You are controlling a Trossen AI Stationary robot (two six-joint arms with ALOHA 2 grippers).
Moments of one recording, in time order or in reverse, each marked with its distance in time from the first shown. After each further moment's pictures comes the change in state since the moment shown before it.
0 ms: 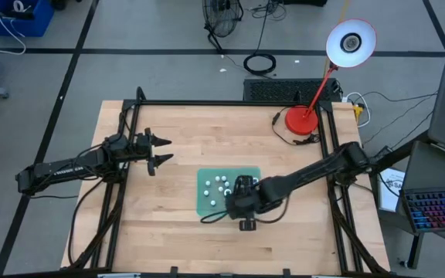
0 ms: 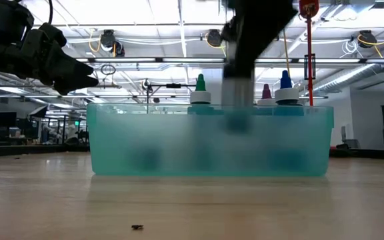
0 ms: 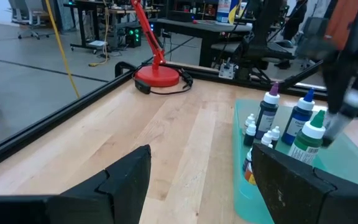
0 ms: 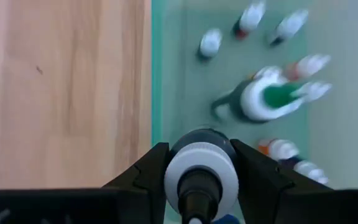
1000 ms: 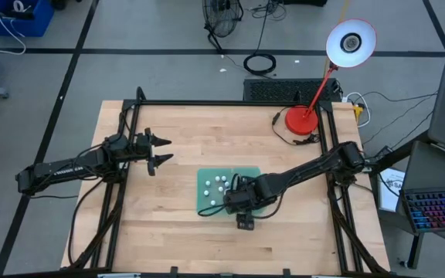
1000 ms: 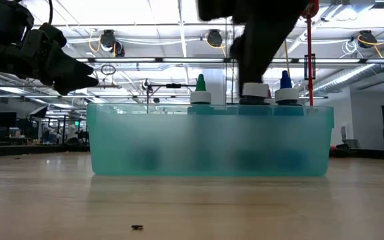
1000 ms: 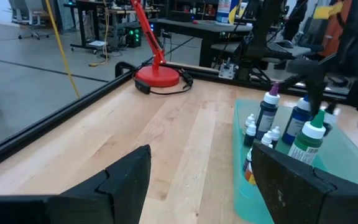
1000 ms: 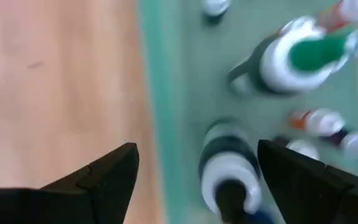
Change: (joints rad) left arm 0.000 0.000 0.000 0.000 0.000 0.000; right arm -0.038 0.057 0.000 -0.044 -0.136 0.130
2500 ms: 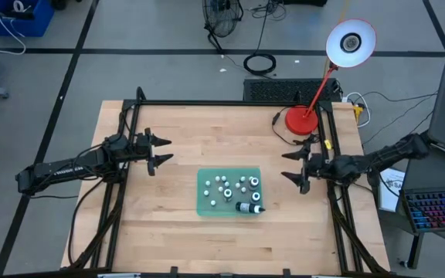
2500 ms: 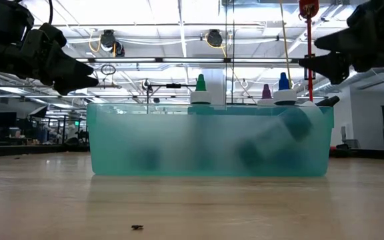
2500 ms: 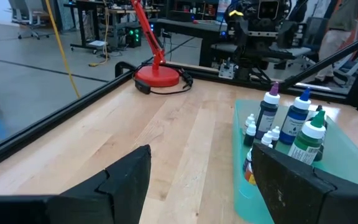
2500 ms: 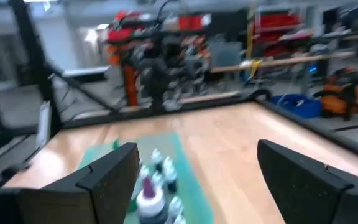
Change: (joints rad) left arm 0.000 0.000 0.000 0.000 0.000 0.000; right arm -0.027 -1.591 -1.544 1.289 0.431 -0.332
